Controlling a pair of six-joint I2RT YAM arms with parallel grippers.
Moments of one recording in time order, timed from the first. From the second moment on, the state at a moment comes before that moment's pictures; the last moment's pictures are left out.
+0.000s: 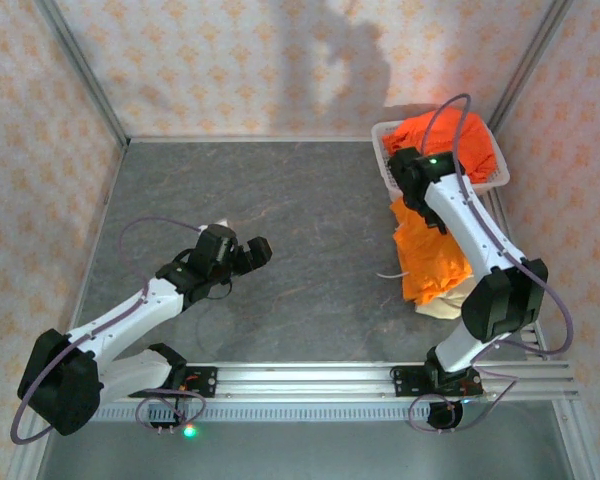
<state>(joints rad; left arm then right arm) -0.49 1.10 0.63 -0.29 -0.02 -0.88 0.28 1.60 1.59 -1.55 0.87 0.37</state>
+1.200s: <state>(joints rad) -0.49 0.96 0.63 -0.29 -0.03 -0.85 0.13 1.92 2.06 -1.13 0.35 0.37</state>
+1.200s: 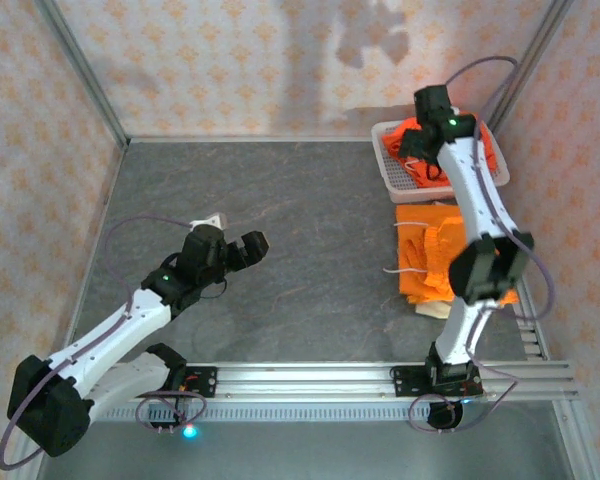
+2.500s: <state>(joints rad) -0.48 0.92 0.60 -0.36 -0.10 -0.83 0.04 2.72 2.69 -0.92 0.18 0.48</state>
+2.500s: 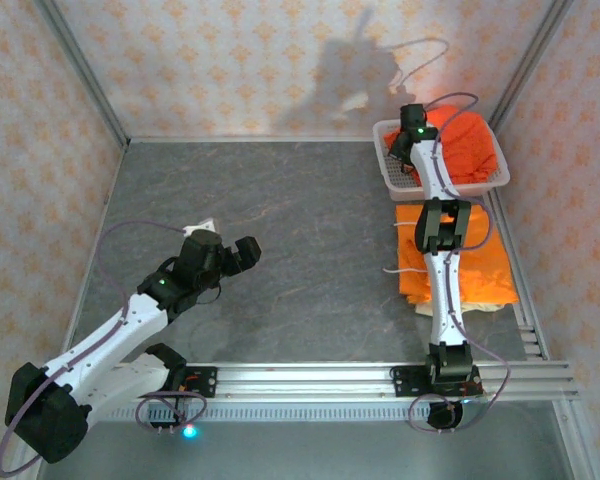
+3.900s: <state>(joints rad) -0.48 0.85 0.56 -0.37 -0.12 -0.84 0.53 1.88 2.57 -0.80 -0.25 0.33</state>
